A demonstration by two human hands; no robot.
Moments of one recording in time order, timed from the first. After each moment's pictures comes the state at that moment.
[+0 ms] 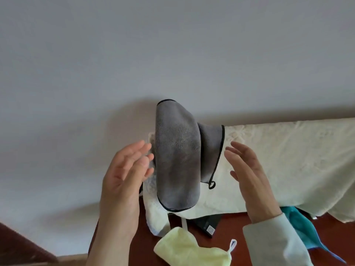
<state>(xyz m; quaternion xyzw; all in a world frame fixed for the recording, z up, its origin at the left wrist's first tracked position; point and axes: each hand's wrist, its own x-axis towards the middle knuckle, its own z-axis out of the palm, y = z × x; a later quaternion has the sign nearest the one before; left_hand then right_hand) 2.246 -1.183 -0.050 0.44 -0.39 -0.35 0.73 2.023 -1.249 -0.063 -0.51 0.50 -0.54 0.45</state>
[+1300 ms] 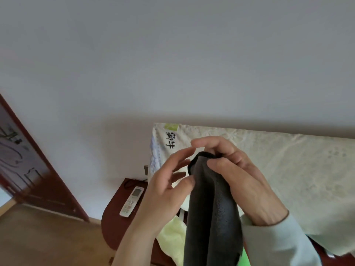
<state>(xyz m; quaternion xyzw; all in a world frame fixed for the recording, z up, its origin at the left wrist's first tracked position) 2.104 -1.138 -0.030 0.57 -0.51 -0.29 0.58 1.957 -1.215 0.005 -0.67 0.12 -0.38 0.62</state>
